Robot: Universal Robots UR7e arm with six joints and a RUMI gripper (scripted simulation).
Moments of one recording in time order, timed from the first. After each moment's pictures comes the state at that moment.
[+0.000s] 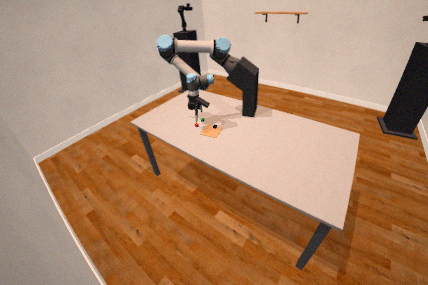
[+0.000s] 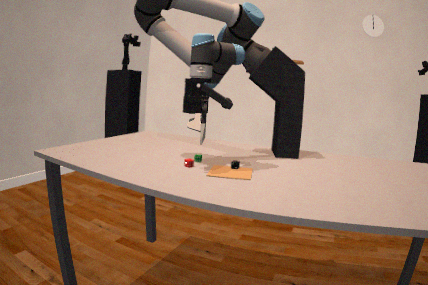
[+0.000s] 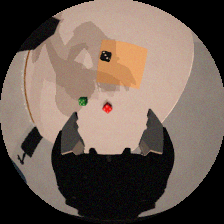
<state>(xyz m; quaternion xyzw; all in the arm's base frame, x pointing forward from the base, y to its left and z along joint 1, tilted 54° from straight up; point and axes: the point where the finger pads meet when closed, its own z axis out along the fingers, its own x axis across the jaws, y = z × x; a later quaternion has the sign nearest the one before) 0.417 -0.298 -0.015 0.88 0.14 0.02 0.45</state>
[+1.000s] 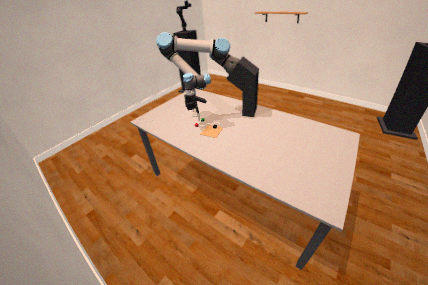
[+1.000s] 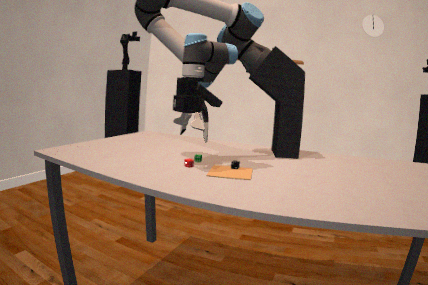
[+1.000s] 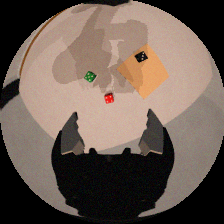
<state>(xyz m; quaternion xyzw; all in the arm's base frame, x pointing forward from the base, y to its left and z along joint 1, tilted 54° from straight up) 0.410 -0.318 0.010 0.80 0.39 -0.12 0.44</state>
